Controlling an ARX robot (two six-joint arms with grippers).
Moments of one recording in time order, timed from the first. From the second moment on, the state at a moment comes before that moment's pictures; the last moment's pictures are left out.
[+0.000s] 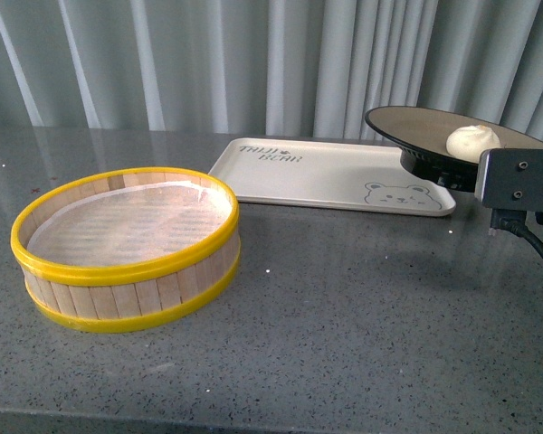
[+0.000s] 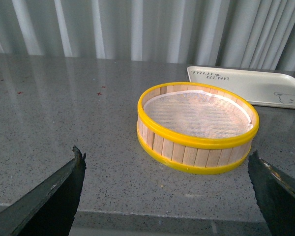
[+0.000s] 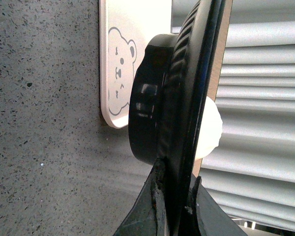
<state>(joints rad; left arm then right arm) 0.00 0.00 0.03 0.00 0.00 0.00 -0.02 1.80 0.83 0.74 -0.26 -1.54</state>
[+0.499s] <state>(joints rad) 0.00 0.00 0.03 0.00 0.00 0.00 -0.05 1.95 1.03 0.57 -0.31 -1.64</state>
